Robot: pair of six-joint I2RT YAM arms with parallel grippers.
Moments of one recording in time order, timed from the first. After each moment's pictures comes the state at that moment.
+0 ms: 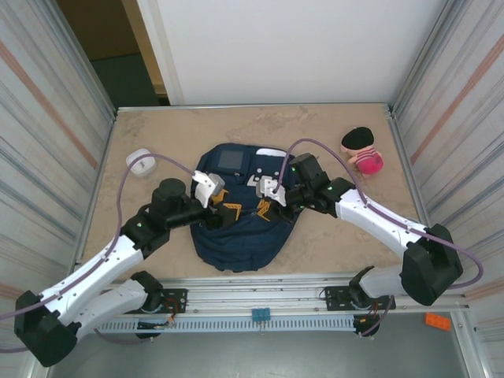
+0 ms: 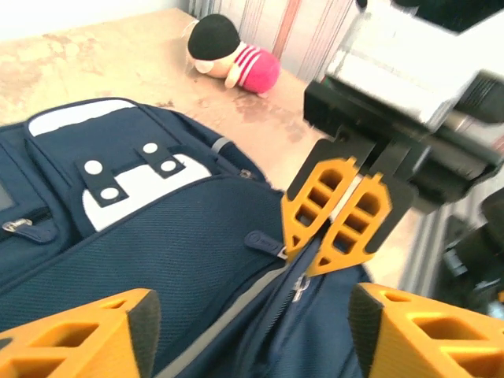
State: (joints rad) left arm -0.67 0.86 0.67 -0.18 0.39 -0.16; right arm 0.64 1.33 0.94 -0.44 -0.73 -0.61
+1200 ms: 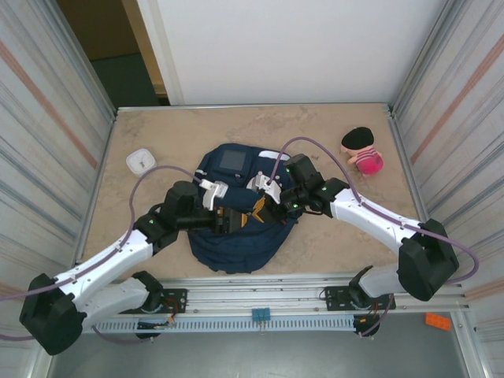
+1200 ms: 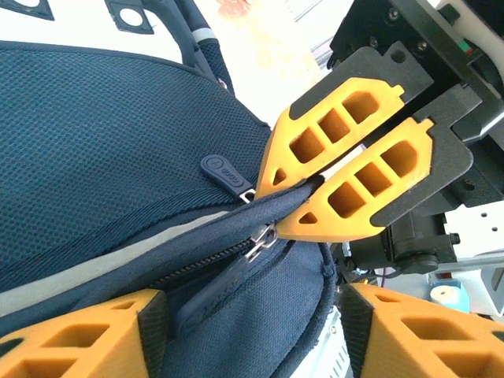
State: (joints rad) left arm -0.67 0.98 0.61 -0.15 0.56 -0.57; right arm 0.68 1.37 0.95 -0.40 -0.73 -0.34
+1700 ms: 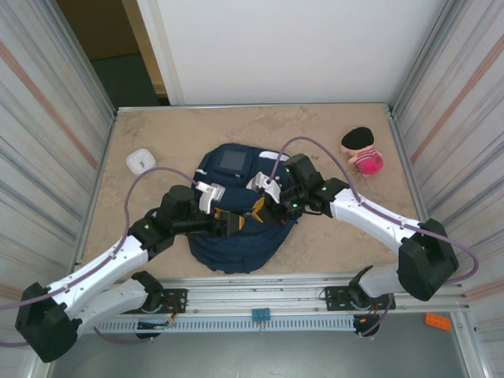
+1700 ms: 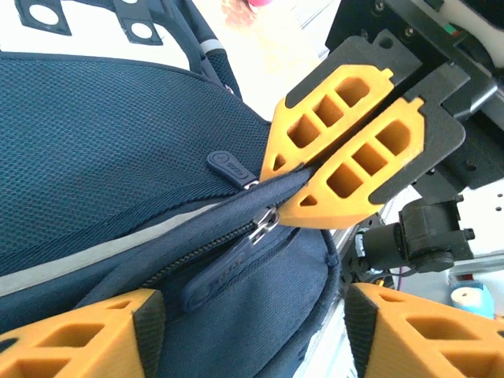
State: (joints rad) left arm -0.68 0.89 0.57 -0.19 0.48 -0.54; right arm 0.68 1.37 0.95 -0.39 -0.74 -0.31
